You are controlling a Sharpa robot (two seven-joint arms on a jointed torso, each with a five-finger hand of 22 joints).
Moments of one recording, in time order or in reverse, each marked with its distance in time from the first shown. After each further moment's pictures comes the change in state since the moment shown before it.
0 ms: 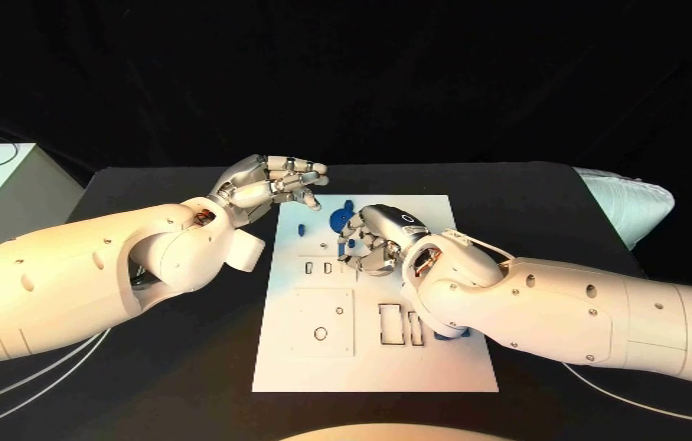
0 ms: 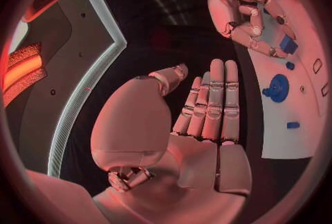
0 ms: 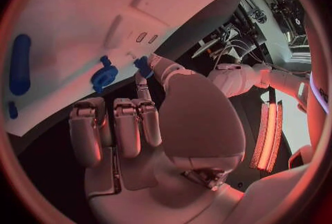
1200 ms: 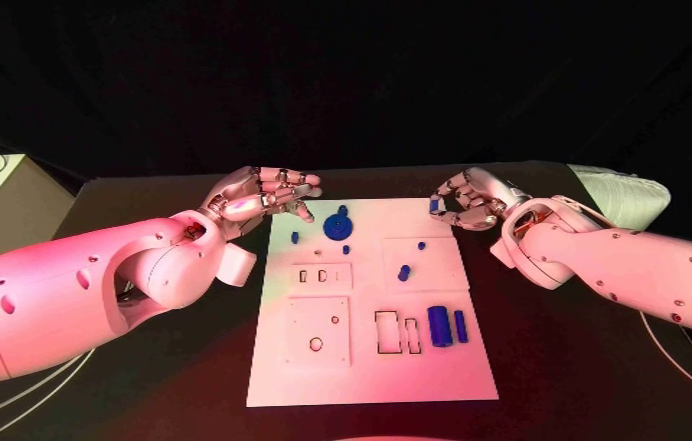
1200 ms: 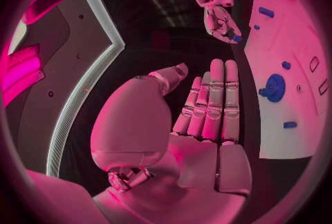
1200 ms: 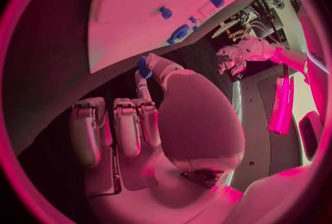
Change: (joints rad) left arm 0.000 -0.014 0.000 0.021 -0.022 0.000 0.005; left_hand 0.007 -0.007 -0.003 0.003 0.004 0.002 -0.002 0.000 0.001 0.000 0.000 0.000 0.000 0.000 0.000 -0.005 0.001 0.000 0.007 0.000 -0.004 -0.004; right arm 0.078 -0.263 0.012 -0.218 0.323 0.024 0.395; right_hand 0.016 0.005 0.000 0.000 0.006 -0.002 0.002 -0.007 -0.007 0.000 0.000 0.000 0.000 0.000 0.000 0.000 0.000 0.000 0.004 0.004 0.000 0.001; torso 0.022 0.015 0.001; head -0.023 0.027
